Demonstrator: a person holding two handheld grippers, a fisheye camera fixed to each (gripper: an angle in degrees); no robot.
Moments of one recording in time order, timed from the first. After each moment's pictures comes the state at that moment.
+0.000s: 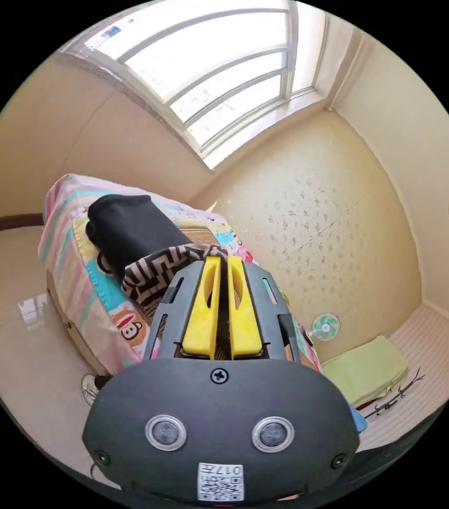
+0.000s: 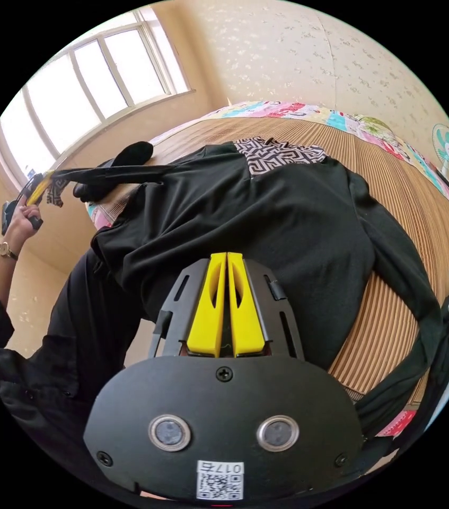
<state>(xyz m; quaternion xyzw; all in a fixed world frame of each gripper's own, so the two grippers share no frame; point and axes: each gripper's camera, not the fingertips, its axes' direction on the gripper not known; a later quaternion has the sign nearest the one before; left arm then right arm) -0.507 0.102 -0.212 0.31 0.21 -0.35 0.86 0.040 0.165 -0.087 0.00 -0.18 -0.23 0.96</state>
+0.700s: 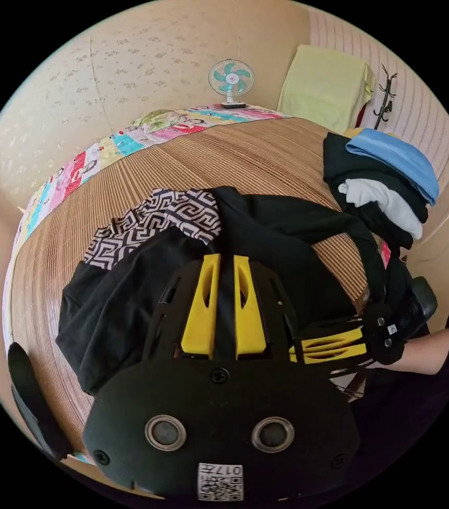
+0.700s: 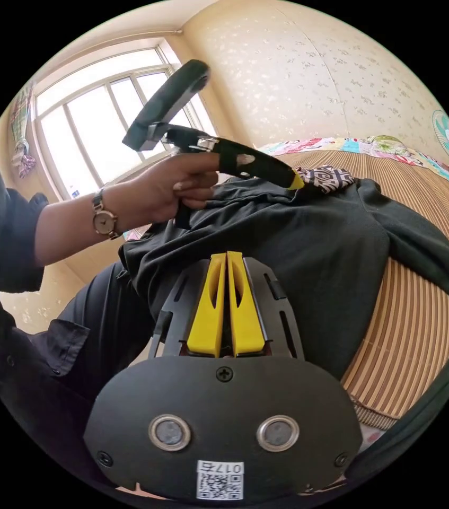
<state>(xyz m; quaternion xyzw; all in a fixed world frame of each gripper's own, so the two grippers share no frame) -0.059 -0.071 -0.043 -0.02 0.20 0.16 0.97 0.094 0.205 -0.097 0.08 -0.29 -0.22 0.93</state>
